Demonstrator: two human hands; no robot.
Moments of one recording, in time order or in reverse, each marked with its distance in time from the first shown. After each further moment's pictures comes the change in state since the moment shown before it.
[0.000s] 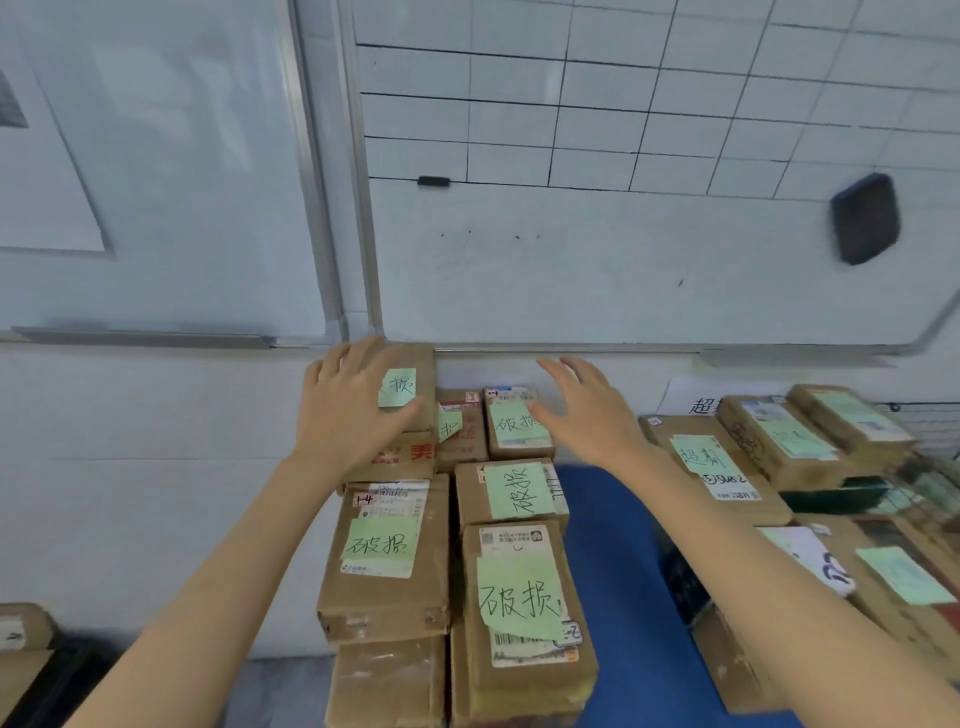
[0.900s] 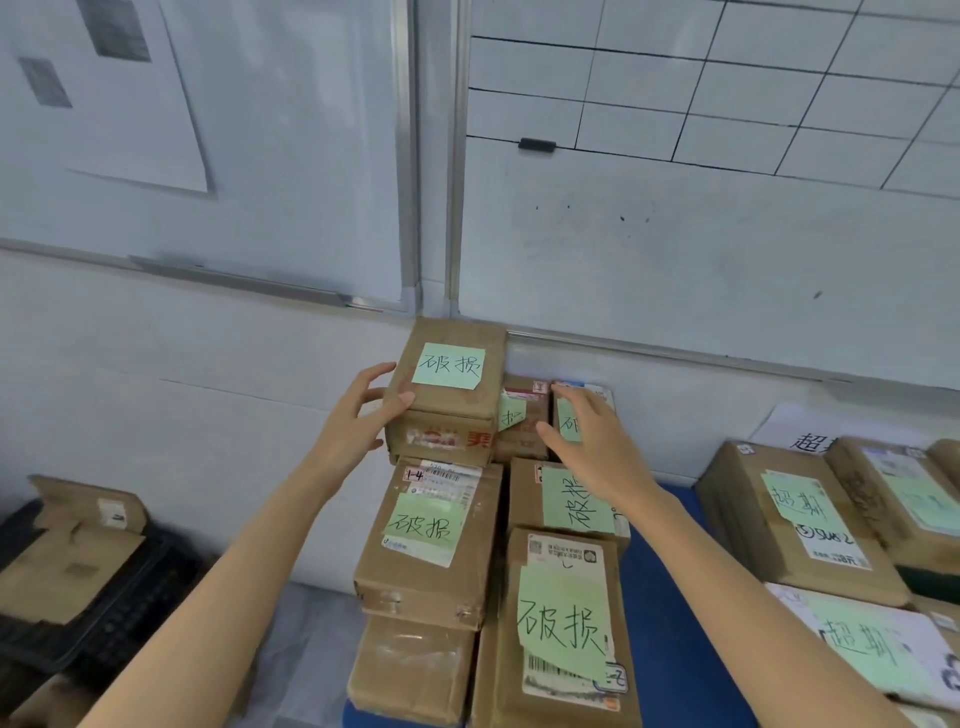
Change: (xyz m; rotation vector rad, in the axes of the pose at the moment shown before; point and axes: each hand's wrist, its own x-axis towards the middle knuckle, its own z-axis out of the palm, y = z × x) left_hand -0.045 -0.061 0.036 -1.119 -0.133 -0.624; right_hand 0.016 -0.022 0.071 0.297 -0.147 -0.068
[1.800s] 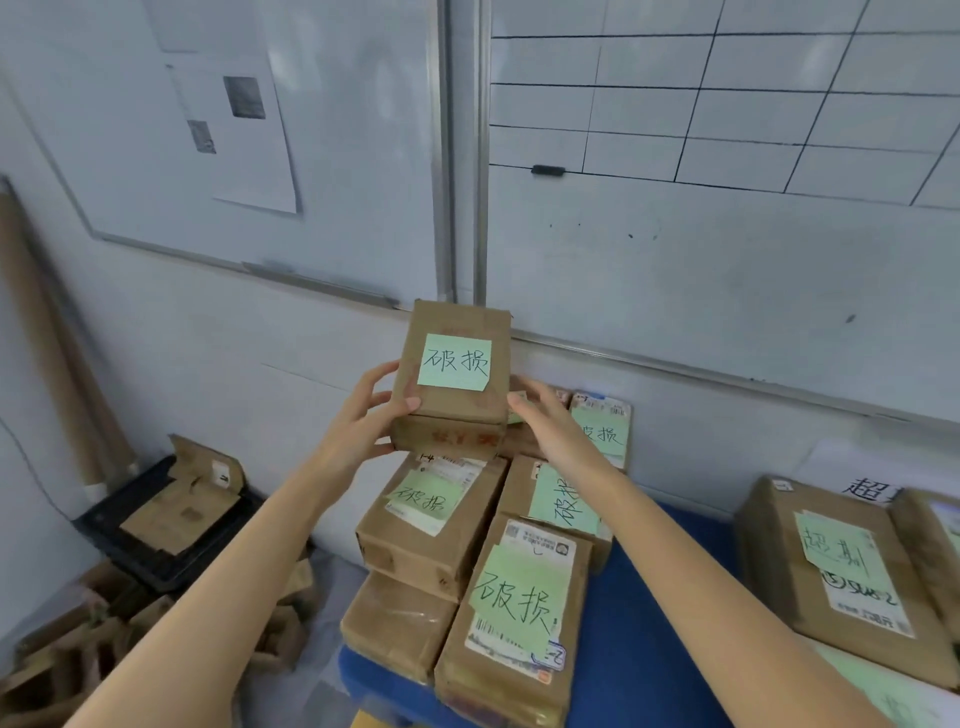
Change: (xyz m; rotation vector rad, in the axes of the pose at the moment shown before) left_hand -0.081 0.042 0.031 -0.028 0.118 -0.015; right_hand -0.010 -0.038 -0.021 0.662 -0.338 0.049
